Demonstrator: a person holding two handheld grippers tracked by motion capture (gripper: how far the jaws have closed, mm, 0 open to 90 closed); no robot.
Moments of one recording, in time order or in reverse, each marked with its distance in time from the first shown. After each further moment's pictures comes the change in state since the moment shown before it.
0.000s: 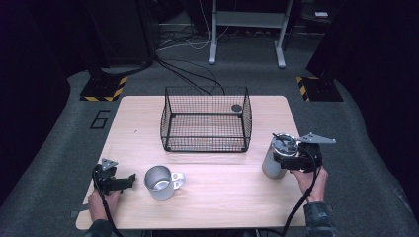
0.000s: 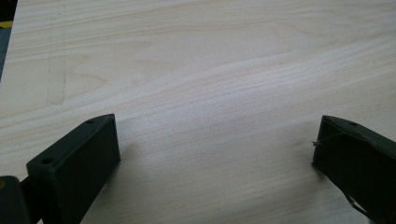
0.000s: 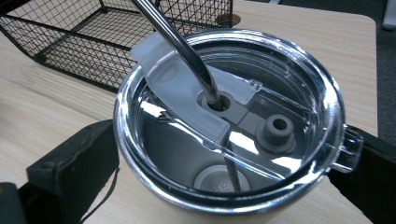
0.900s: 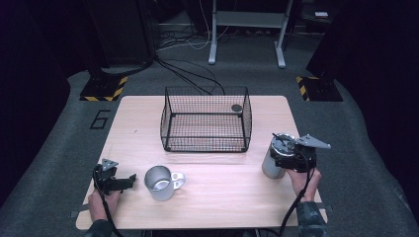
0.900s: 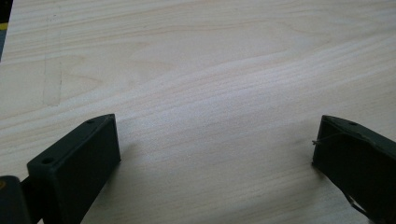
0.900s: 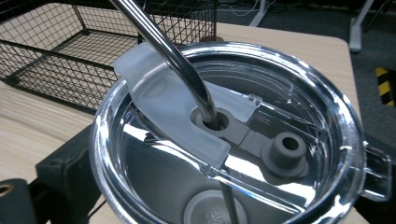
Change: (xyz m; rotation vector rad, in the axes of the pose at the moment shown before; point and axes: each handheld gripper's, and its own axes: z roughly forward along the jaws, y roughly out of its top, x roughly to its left) left arm 0.000 0.000 -0.001 0.007 -0.011 0.017; right arm 0.009 -0.008 0.014 -0.108 -0.089 0.000
